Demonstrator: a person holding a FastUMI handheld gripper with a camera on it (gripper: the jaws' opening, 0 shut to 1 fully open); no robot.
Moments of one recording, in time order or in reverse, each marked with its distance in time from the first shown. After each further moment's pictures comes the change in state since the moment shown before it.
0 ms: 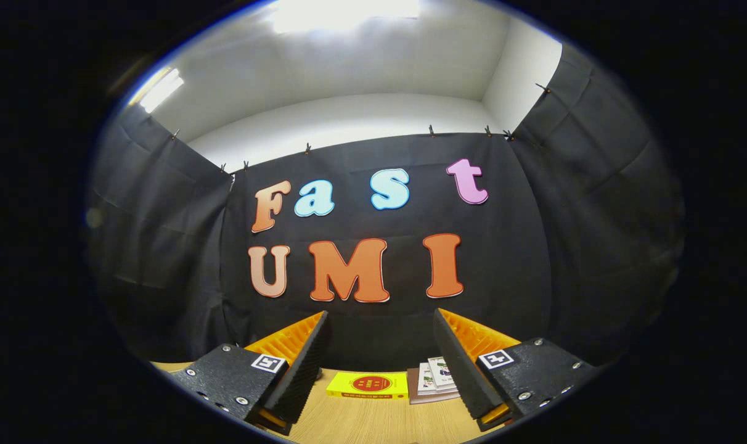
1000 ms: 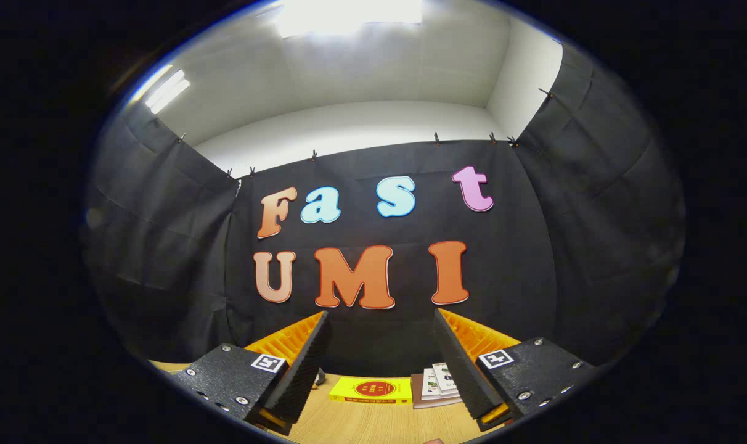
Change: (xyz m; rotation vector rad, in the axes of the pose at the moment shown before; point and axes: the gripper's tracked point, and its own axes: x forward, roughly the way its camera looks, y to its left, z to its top) arm -0.002 0.011 0.012 -0.004 -0.070 0.041
